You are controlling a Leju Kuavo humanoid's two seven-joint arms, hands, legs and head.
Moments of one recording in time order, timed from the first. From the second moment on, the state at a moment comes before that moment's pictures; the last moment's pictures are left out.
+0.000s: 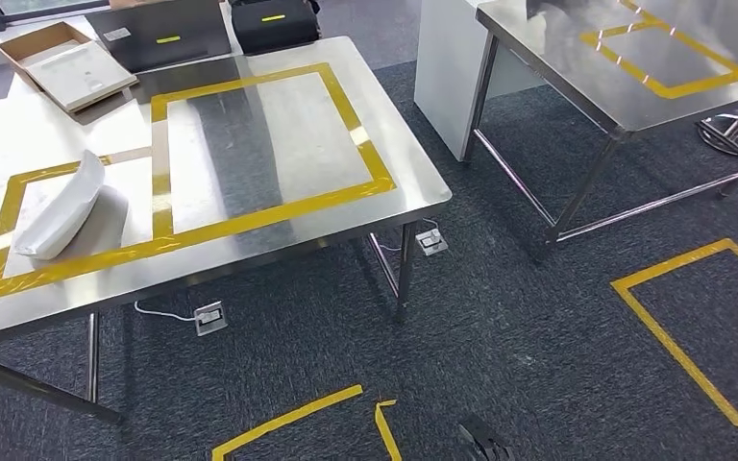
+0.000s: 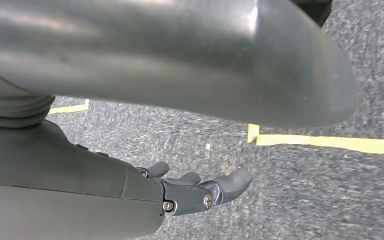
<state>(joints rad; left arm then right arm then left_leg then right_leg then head) -1.17 0.23 -0.36 -0.57 -0.43 0.51 -0.55 -0.06 0.09 -1.21 -0.19 1.18 0.60 0.04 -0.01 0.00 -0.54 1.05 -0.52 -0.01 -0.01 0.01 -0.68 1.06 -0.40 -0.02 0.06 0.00</state>
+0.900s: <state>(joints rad) -1.14 0.25 -0.36 -0.56 -0.43 0.52 -0.54 -0.07 0.08 -1.21 -0.19 1.18 0.61 0.04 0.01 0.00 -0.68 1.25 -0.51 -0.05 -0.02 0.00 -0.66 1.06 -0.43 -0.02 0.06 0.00</state>
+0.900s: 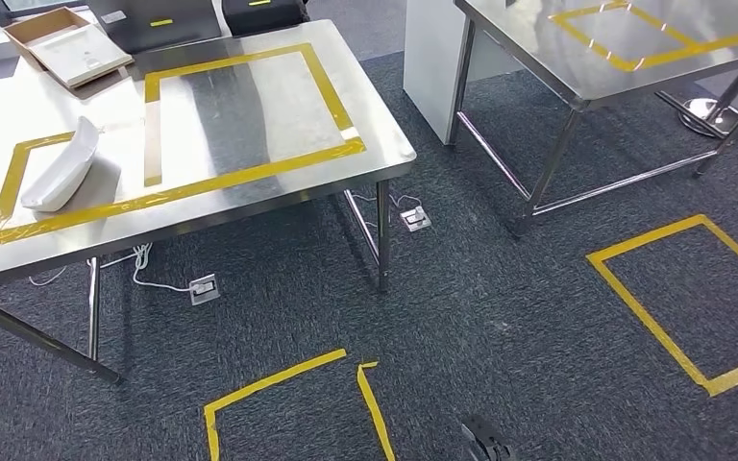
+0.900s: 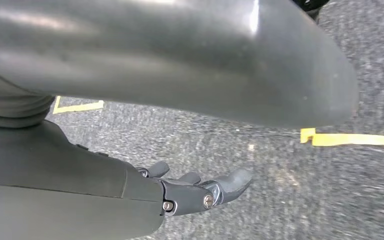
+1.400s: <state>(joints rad) -1.14 0.23 -0.36 -0.54 -0.41 0.48 -0.52 -0.06 0.08 -1.21 -0.19 1.18 0.63 0.04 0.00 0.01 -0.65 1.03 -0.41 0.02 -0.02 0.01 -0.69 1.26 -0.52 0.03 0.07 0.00</state>
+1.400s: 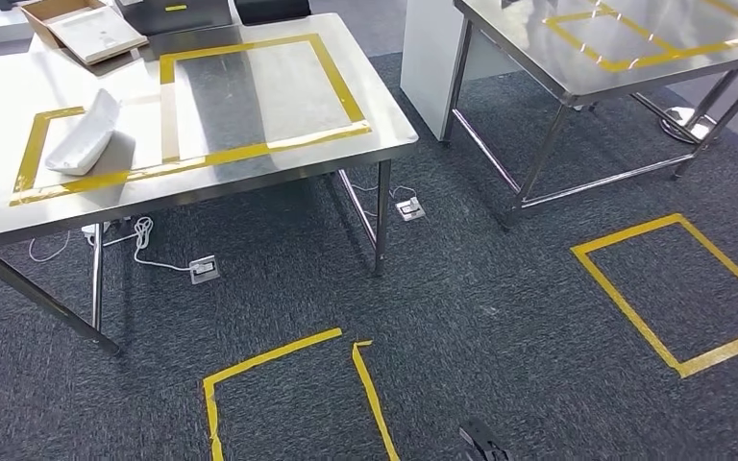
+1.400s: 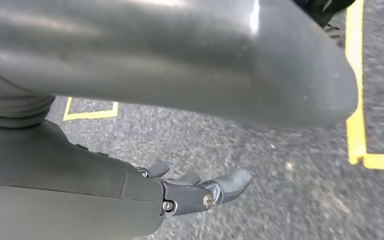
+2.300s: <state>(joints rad) -0.36 0.27 -0.09 -0.26 -0.06 0.32 -0.11 -0.05 0.06 -1.22 -0.19 1.19 0.63 0.10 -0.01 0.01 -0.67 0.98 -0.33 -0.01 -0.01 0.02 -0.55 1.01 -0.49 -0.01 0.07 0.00</state>
